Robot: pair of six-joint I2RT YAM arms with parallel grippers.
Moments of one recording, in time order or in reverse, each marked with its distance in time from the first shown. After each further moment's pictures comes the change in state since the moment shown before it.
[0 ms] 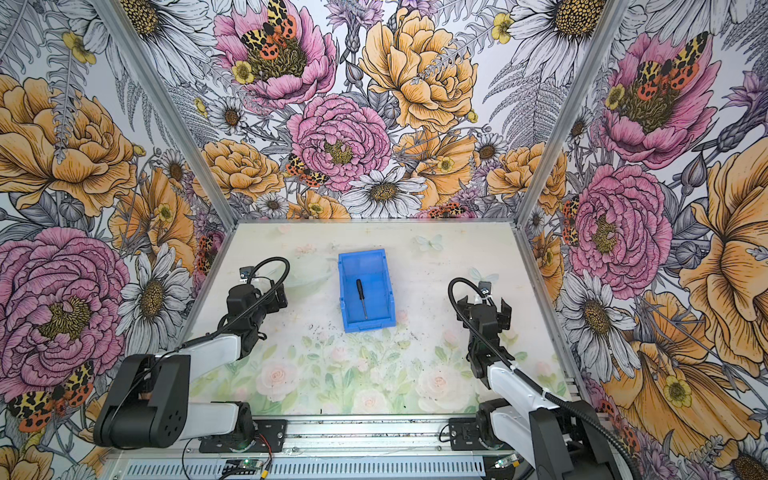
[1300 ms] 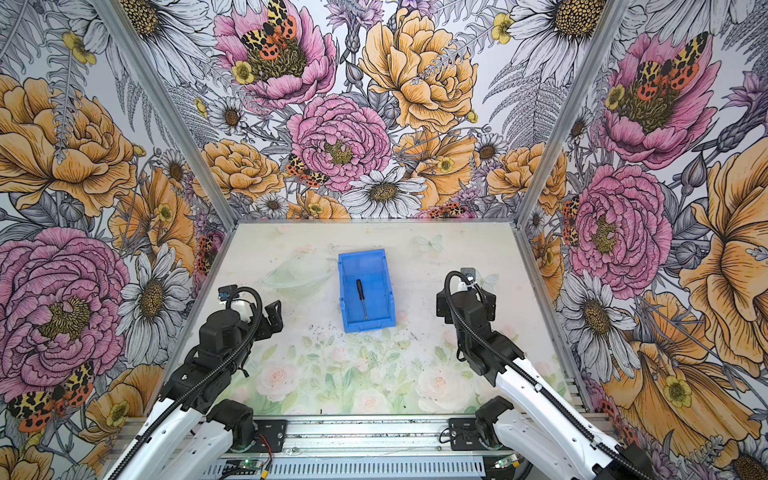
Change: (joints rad) left arm -0.288 -0.875 0.043 -0.919 -0.156 -0.241; right arm 0.333 -0.272 0.333 -0.723 0.106 0.201
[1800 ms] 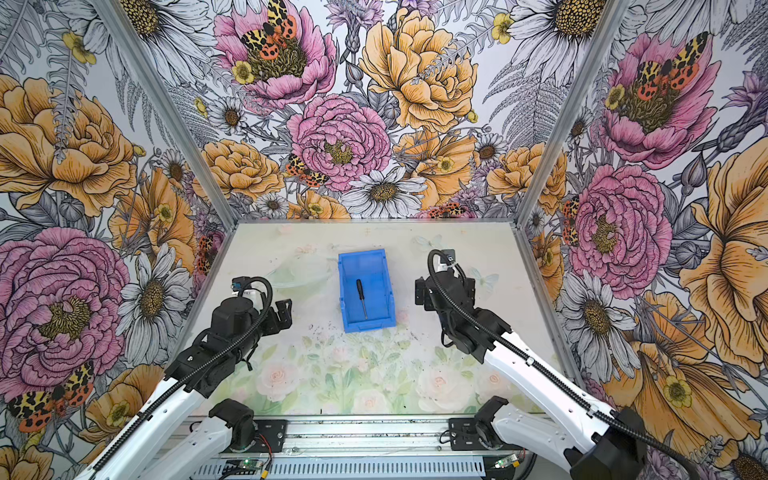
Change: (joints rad) left arm -0.051 0.154 0.112 -0.080 0.020 -0.055; right arm 0.114 0.163 0.269 -0.183 -0.002 0.120
